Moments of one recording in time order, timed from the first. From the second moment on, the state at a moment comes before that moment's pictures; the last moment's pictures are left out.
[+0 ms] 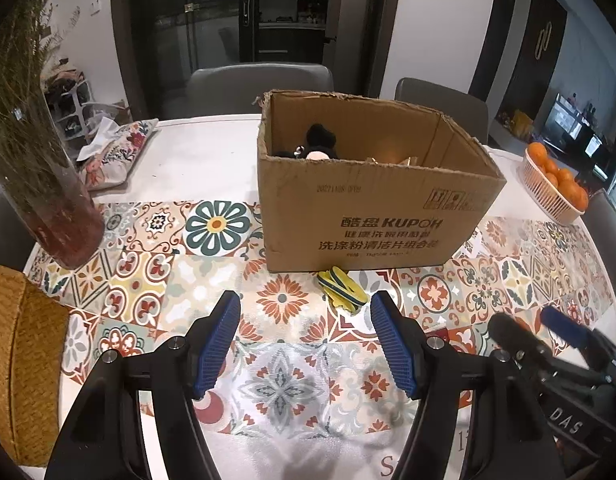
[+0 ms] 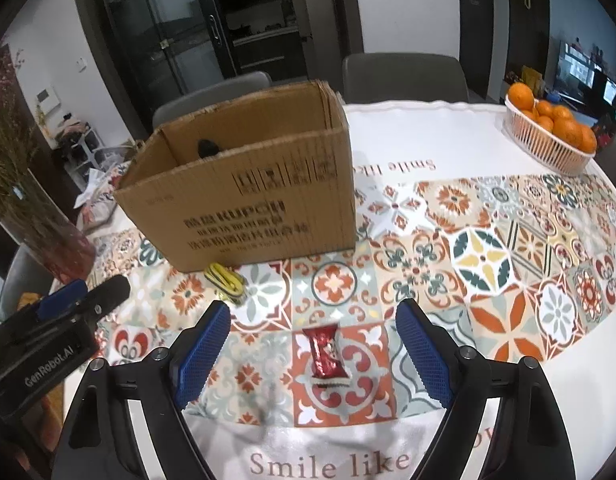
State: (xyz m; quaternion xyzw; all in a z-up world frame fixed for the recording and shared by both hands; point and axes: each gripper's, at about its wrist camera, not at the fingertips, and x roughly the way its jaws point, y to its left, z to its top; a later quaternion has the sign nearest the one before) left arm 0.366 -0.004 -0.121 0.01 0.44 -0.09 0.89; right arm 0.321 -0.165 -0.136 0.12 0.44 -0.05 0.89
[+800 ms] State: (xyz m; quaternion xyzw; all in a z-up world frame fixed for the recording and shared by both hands) left arm 0.399 -0.031 -0.186 -0.01 0.44 -0.14 0.89; right arm 0.315 -0.150 -0.204 0.10 0.44 -0.08 0.89
